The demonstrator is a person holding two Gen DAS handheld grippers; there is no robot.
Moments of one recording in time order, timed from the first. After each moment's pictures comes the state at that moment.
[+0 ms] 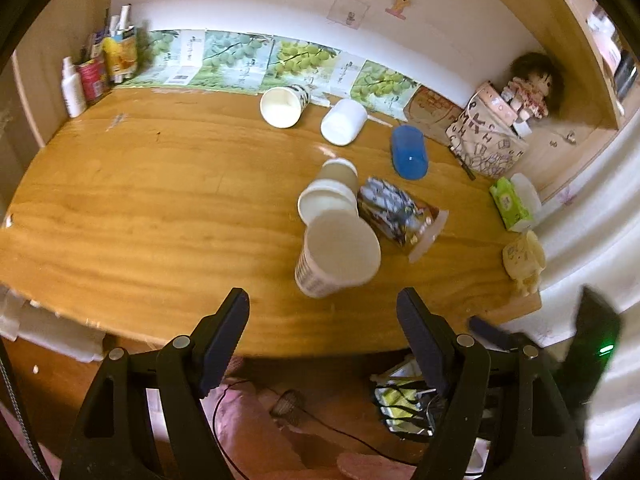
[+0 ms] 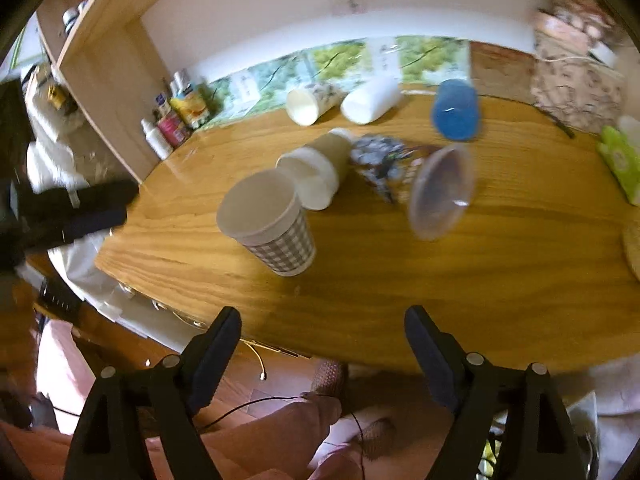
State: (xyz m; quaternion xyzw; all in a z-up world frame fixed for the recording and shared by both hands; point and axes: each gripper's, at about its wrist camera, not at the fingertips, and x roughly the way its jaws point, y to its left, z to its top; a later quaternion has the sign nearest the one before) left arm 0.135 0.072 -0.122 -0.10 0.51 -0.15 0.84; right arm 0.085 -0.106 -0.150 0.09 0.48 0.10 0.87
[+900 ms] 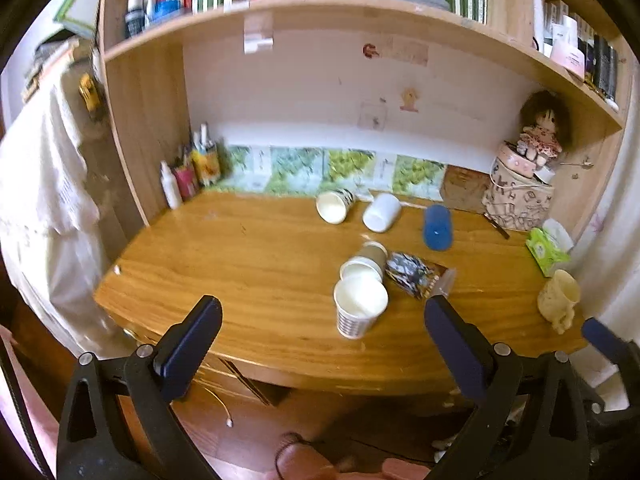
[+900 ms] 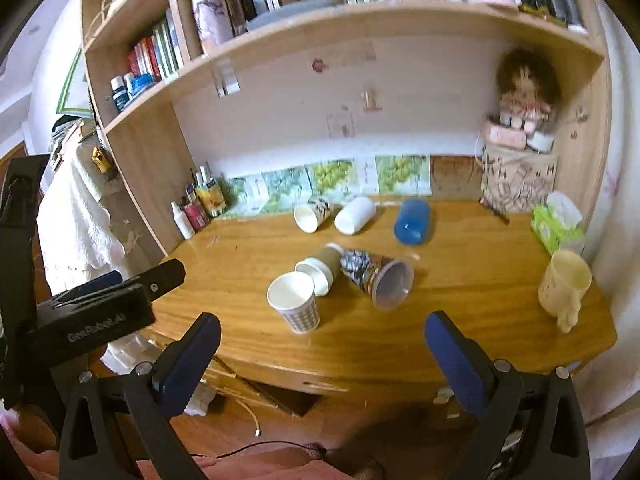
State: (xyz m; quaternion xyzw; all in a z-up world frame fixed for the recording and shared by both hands) left arm 0.038 0.041 -0.038 -0.02 0.34 -0.01 0.94; right arm -0.010 -0.120 -0.021 0.08 0.33 0.07 0.94
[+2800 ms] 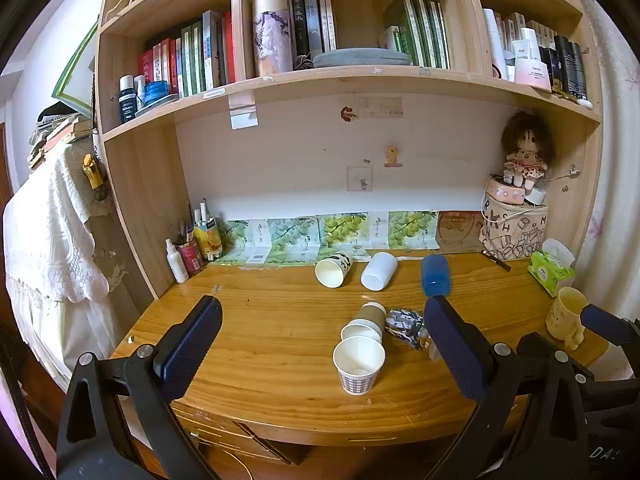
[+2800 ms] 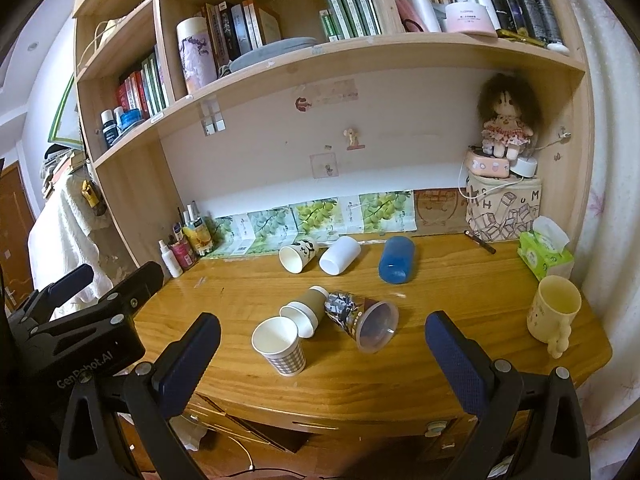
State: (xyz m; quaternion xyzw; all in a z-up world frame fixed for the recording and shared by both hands) left arm 0.026 0.021 -0.016 0.04 0.22 -0.02 0.97; right arm -0.002 -0.135 -0.012 0.09 0.27 0.04 0.96
